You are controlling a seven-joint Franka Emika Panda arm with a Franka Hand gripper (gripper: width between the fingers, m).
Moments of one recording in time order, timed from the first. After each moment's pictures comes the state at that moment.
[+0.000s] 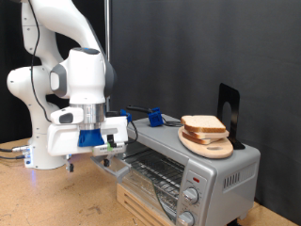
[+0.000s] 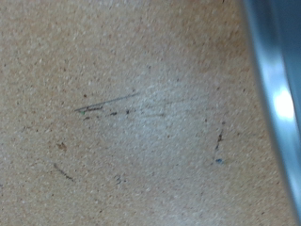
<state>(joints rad) 0.04 -0.05 -0.19 -2.51 -0.16 2.66 1.01</state>
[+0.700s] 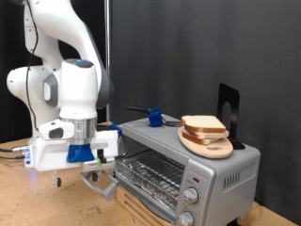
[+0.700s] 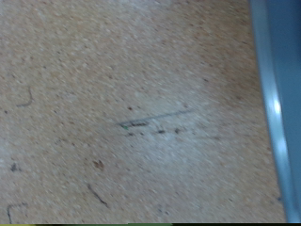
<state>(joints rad) 0.01 0.03 -0.23 -2.49 -0.20 2.64 0.91</state>
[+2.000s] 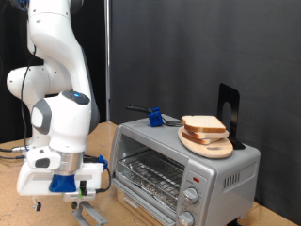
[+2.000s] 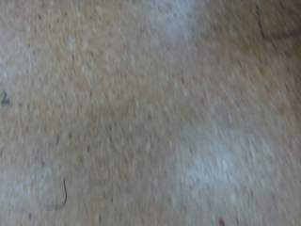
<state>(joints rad) 0.00 0.19 -0.30 -2.51 -0.45 2.72 1.09</state>
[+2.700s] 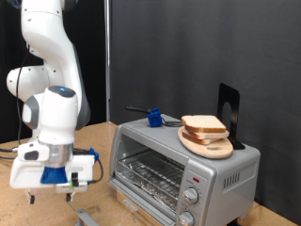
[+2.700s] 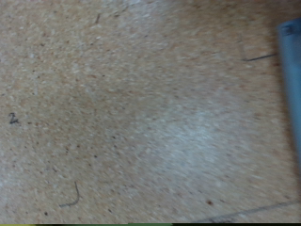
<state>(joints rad) -0.03 0.07 -0.31 -2.63 -0.25 2.82 0.93</state>
